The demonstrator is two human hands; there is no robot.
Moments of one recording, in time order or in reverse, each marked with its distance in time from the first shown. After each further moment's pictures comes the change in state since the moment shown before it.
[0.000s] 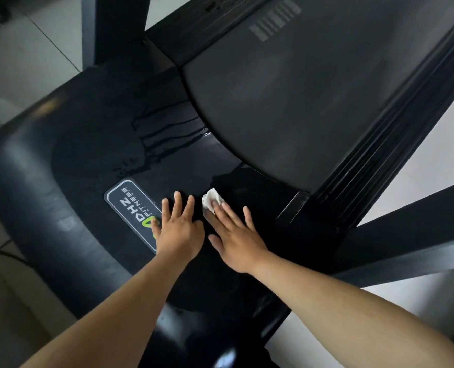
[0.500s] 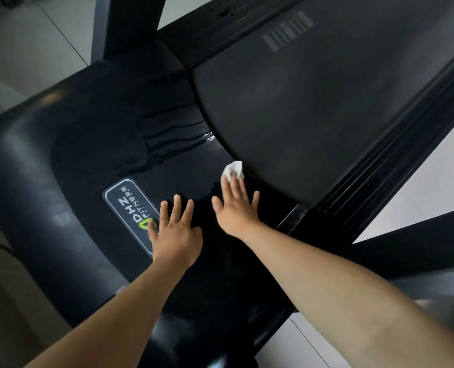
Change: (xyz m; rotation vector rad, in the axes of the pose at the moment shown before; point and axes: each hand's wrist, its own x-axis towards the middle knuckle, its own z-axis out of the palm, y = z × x) left_hand -0.001 0.000 0.004 0.010 0.021 -0.014; right_hand 0.069 0.008 -0.051 0.170 0.004 0.322
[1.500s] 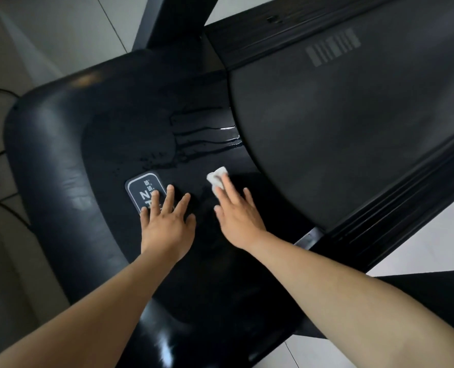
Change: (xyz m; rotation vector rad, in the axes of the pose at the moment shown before) left_hand 0.017 -0.040 -0.027 -0.002 0.070 -0.081; right_hand 0.010 -0.021 0.006 -0.184 0.141 -0.414
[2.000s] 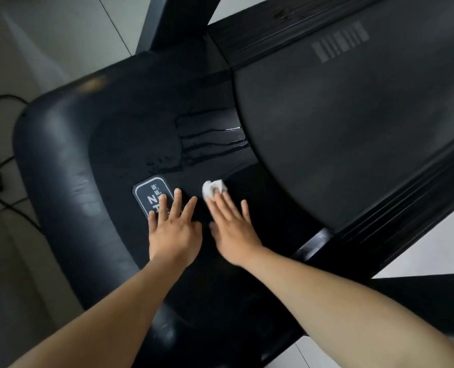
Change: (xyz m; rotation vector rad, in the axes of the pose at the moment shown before) left_hand -0.003 0.000 -0.001 0.010 0.011 0.008; right_hand -0.013 -0.024 0.018 0.026 -0.120 -0.035
